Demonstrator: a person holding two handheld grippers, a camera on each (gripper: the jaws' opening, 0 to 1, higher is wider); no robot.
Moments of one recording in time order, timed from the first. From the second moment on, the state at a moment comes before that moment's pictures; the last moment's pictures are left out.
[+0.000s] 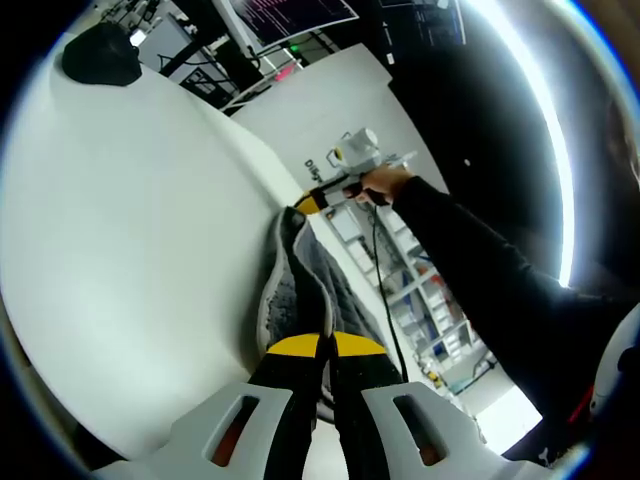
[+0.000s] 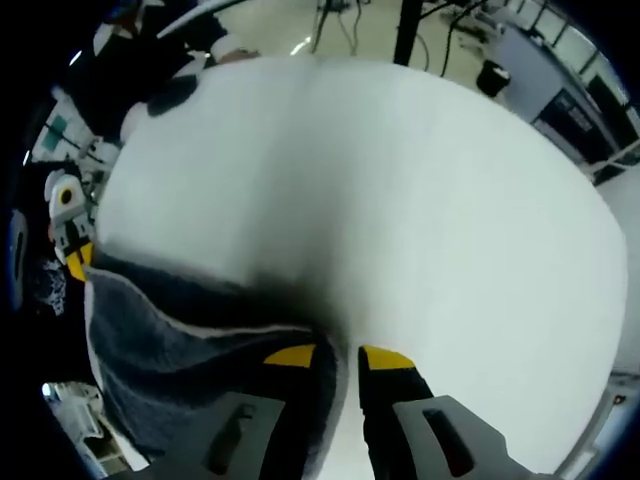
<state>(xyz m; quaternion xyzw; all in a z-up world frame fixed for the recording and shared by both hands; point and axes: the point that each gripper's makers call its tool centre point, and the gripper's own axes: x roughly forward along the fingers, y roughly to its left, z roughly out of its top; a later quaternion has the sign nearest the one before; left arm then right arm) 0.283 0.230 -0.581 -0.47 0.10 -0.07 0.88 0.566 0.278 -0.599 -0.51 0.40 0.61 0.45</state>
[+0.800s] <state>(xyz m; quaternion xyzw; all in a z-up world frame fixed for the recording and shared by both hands) 0.279 0.229 -0.577 -0.46 0.10 -0.07 0.88 0.568 0.274 -0.588 -0.52 0.37 0.61 0.46</state>
